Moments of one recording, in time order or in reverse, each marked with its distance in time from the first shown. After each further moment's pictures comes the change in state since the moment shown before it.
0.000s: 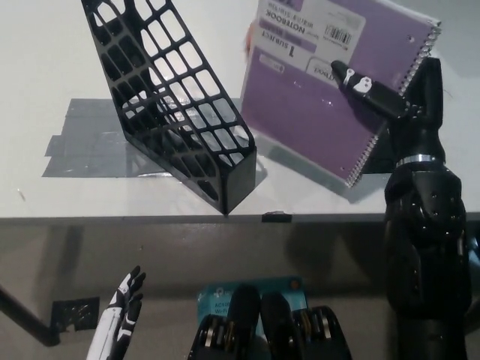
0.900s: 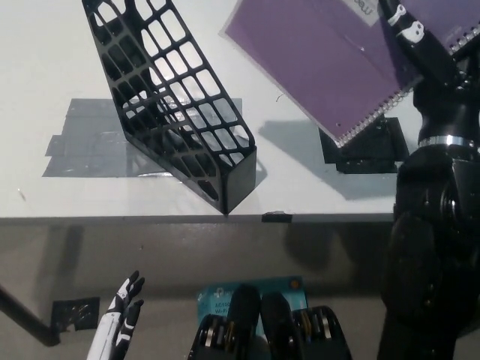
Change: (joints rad) left_arm 0.013 0.001 0.000 0.000 -0.002 0.000 0.000; right_arm -0.062 0.114 -0.045 -0.302 0.117 0.128 -0.090
